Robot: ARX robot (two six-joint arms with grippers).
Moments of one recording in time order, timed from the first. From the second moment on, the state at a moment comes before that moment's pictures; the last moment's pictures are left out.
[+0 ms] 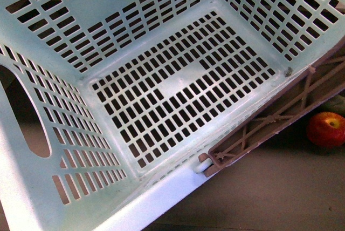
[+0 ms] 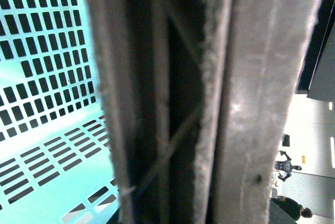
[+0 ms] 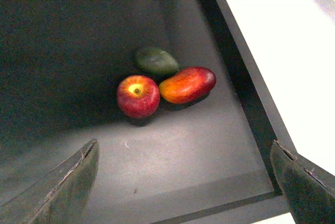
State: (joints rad) left arm -0.53 1.44 1.02 0.06 0.29 -1.15; right arm -0.28 1.00 0.17 0.32 0.08 -0.14
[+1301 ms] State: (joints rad) left arm -0.53 1.44 1.02 0.06 0.29 -1.15; right arm -0.19 2.42 0.93 0.60 0.06 -0.25
